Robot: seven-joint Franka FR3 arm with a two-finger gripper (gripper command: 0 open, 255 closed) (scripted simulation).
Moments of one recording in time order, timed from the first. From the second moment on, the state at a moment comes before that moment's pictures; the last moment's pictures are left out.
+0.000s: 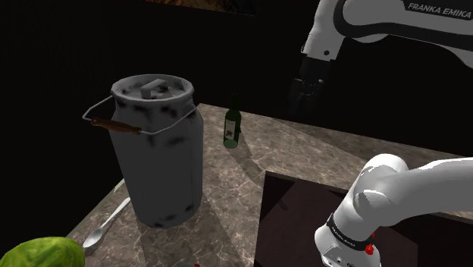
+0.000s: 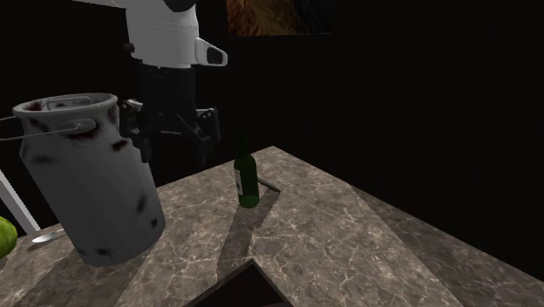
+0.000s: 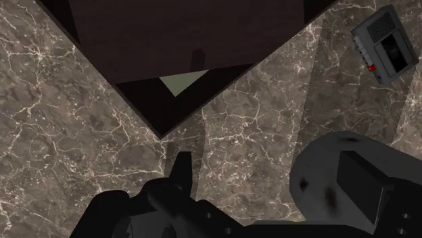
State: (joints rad) arm -0.01 -0.83 -0.05 -2.36 0.09 1.50 0.08
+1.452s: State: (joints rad) arm -0.03 -0.17 -0.11 -2.04 -0.03 1.95 -0.04
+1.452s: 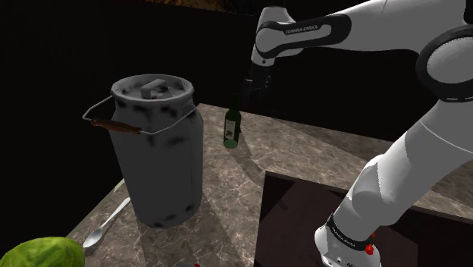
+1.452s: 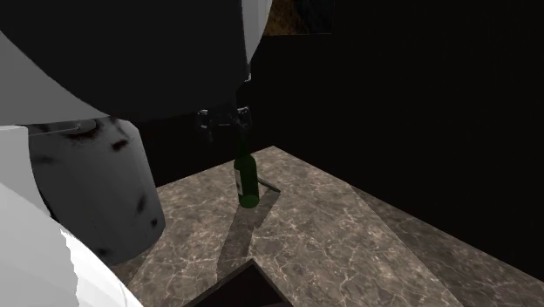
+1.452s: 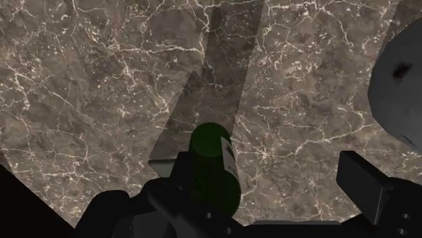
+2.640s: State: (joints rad) arm -0.06 0.25 -0.12 -1.71 -0.05 2.10 -0.08
